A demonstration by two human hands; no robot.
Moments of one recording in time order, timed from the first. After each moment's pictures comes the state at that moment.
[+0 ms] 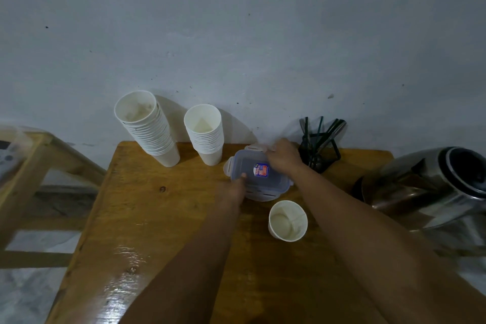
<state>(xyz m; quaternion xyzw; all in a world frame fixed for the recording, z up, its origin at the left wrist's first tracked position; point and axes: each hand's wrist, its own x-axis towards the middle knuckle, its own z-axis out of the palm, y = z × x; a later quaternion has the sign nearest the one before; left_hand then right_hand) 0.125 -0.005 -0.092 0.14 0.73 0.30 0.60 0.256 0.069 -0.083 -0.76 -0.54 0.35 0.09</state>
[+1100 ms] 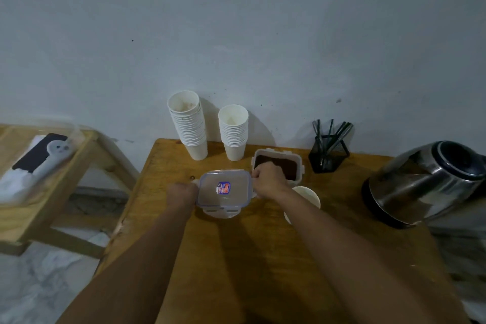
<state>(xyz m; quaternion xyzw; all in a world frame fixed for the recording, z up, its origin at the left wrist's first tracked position) -0.037 -0.060 -0.096 0.22 0.83 0.29 0.42 0.168 -0.039 -0.048 -0.71 -0.61 0.33 0.11</state>
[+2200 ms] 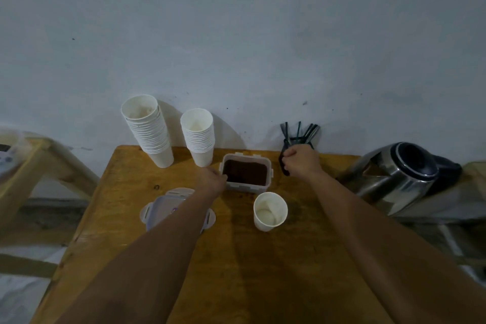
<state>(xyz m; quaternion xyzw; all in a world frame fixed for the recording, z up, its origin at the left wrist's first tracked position) 0.096 -0.016 -0.067 0.41 0.75 0.24 0.46 0.314 0.007 -0.029 -0.76 -0.53 0.31 0.21</state>
